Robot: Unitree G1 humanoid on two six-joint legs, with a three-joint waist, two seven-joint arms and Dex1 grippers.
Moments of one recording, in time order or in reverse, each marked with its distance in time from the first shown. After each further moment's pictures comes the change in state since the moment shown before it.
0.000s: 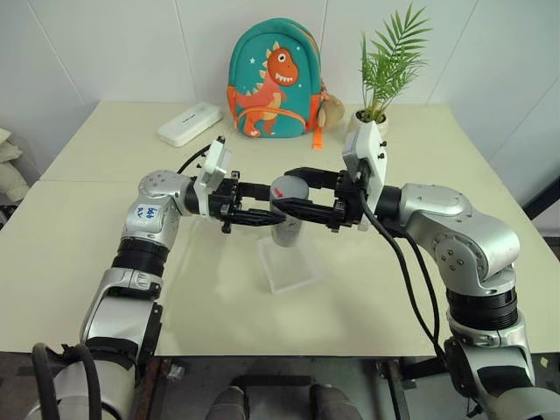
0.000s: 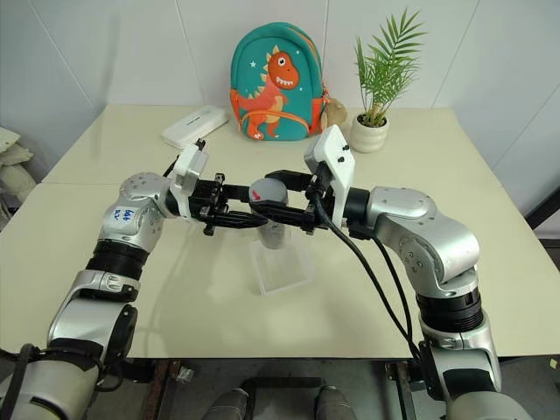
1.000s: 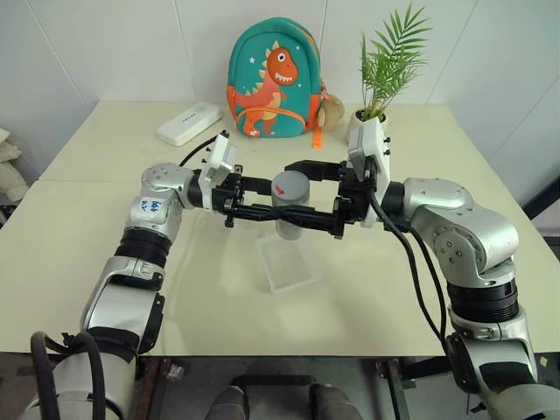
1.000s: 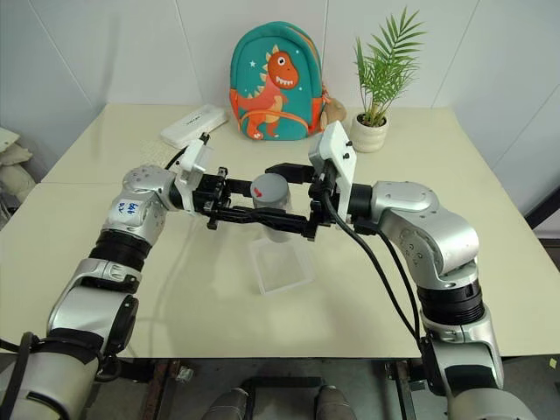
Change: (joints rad) left arm -0.044 0.026 -0.022 0.022 -0.013 -0.024 -0.001; right arm -0.040 -0.001 -0.001 0.030 -0.004 -0.046 0.075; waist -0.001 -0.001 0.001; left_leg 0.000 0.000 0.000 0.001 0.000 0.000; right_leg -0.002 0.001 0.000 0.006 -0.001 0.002
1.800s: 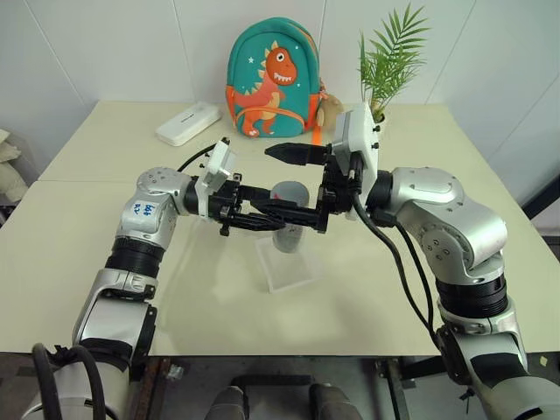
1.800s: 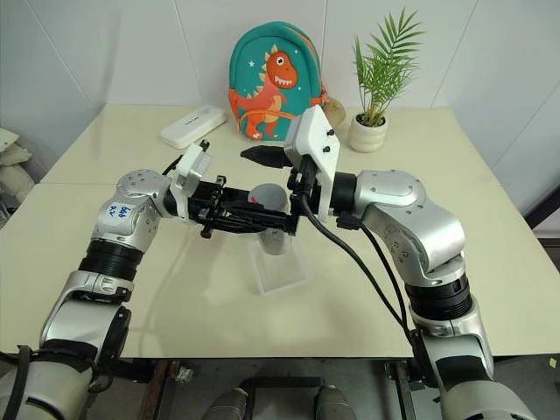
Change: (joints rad) left arm 0.079 0.014 0.001 -0.195 -0.004 0.150 0.001; right arm -0.043 0.028 0.067 -0.032 -0.049 -0.093 -0.052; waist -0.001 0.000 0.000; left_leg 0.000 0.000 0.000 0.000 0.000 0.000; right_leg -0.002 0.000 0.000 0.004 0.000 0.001
